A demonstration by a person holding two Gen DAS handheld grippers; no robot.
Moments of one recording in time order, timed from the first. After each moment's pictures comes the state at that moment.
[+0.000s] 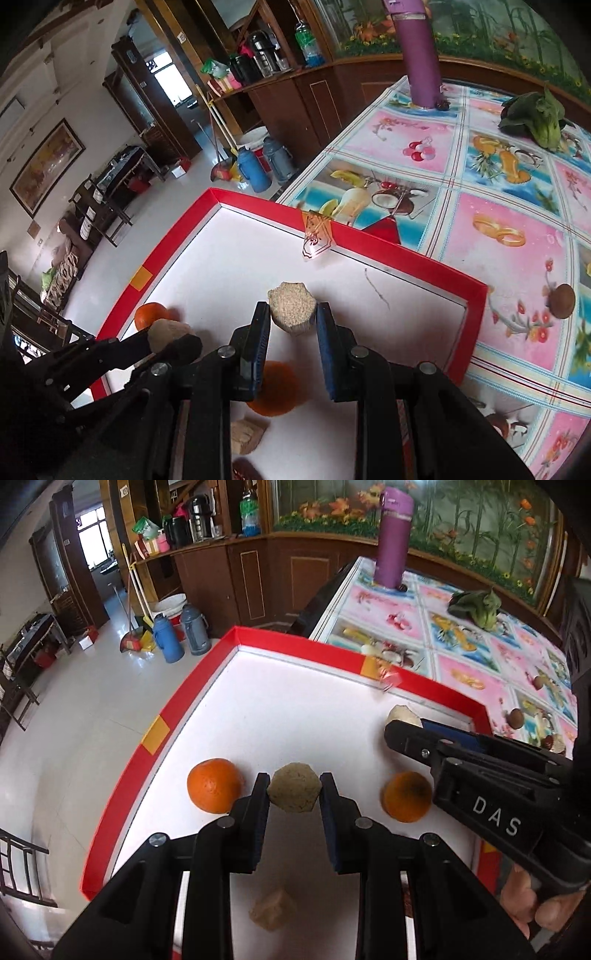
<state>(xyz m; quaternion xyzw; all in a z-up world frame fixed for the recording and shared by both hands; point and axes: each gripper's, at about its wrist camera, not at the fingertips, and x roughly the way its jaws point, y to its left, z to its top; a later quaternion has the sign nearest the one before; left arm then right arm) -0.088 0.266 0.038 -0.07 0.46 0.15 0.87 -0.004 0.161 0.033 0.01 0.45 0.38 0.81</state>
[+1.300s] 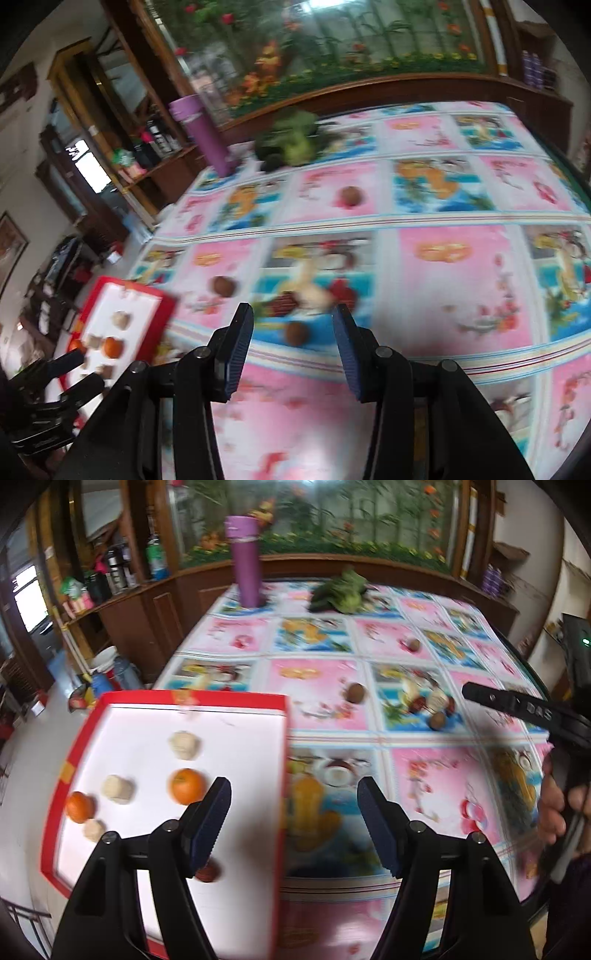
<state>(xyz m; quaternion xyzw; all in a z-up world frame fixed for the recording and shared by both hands) -0.095 0.104 0.076 0.01 0.43 0.02 0.90 0.011 -0.127 0.052 0.11 0.41 0.20 0.88</state>
